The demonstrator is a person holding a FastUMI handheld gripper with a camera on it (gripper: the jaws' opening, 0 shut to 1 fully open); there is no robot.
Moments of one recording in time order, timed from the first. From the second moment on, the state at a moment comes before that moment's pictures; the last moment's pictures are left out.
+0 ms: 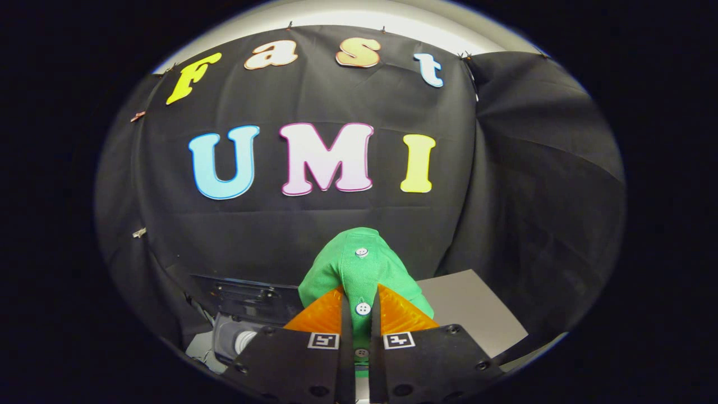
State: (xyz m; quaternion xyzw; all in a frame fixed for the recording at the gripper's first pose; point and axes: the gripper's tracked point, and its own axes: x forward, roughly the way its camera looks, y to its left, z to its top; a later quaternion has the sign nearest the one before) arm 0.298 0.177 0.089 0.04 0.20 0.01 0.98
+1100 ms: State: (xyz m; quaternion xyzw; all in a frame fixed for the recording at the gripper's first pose) arm 0.262 0.444 -0.142 0.02 0.28 0.07 0.96
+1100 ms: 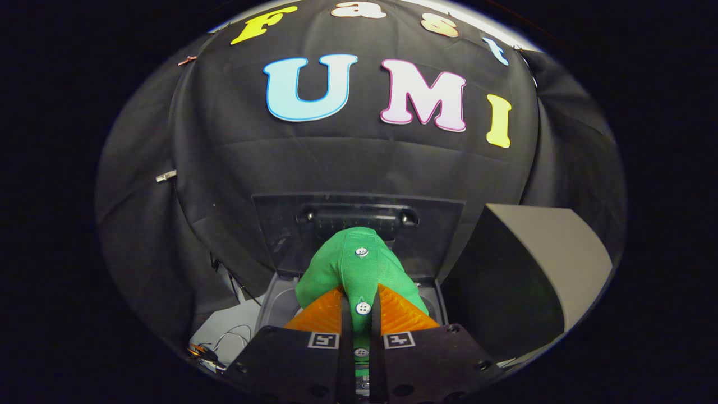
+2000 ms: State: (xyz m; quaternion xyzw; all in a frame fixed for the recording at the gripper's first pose) arm 0.277 0.450 -0.298 0.02 0.31 0.06 0.95
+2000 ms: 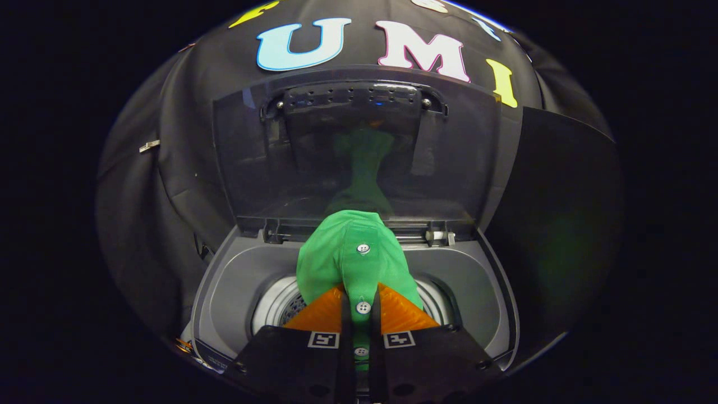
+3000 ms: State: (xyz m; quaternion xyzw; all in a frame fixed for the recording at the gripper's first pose) arm 0.301 0.440 -0.142 0.06 0.17 0.11 0.98
